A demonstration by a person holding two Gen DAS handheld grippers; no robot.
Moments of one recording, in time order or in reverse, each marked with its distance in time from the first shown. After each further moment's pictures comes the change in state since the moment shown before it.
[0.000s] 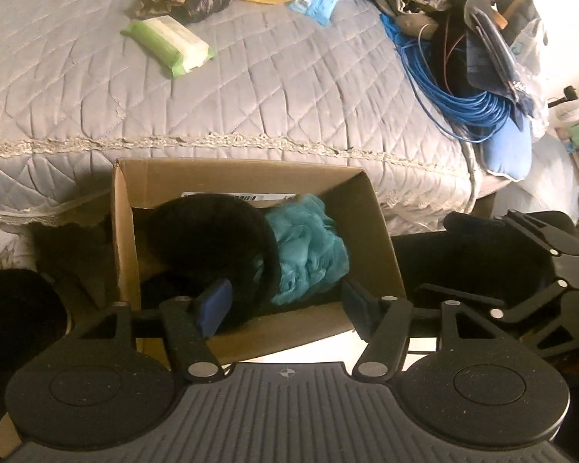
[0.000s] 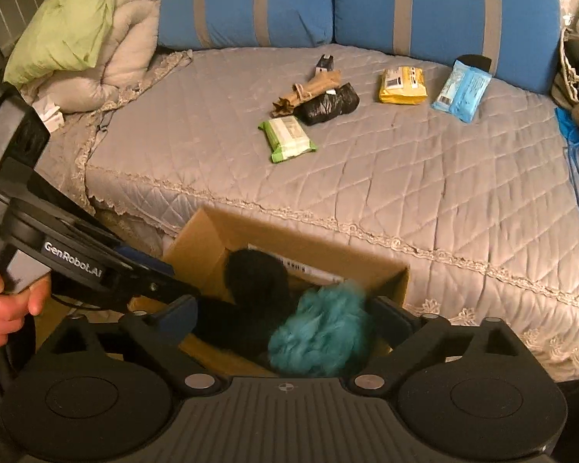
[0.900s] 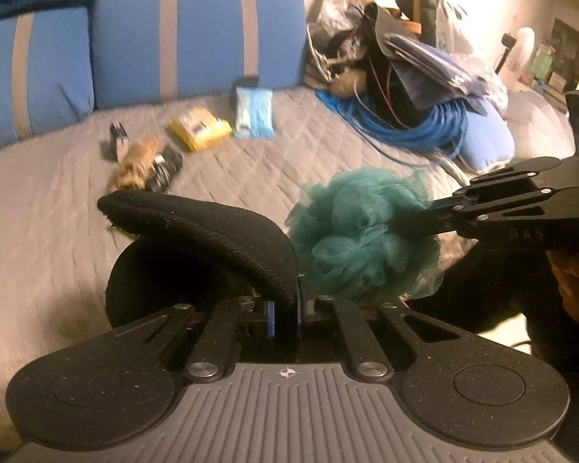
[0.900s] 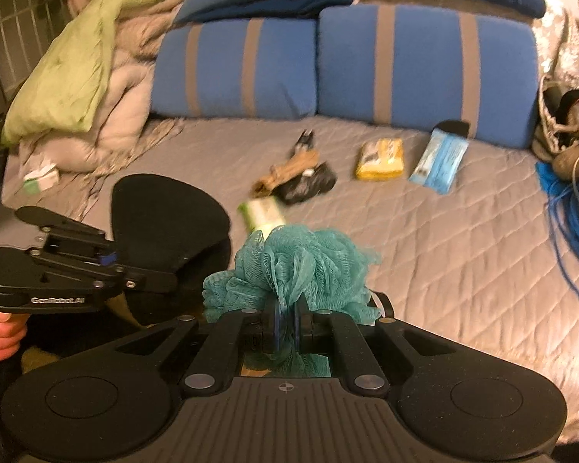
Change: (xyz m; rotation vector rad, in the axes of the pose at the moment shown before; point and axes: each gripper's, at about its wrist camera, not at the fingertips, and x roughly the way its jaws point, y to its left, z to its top) left arm -0.039 -0.048 0.002 0.444 -0.319 0.118; right arm -0.019 -0.024 0.023 -0.002 -0.214 -0.002
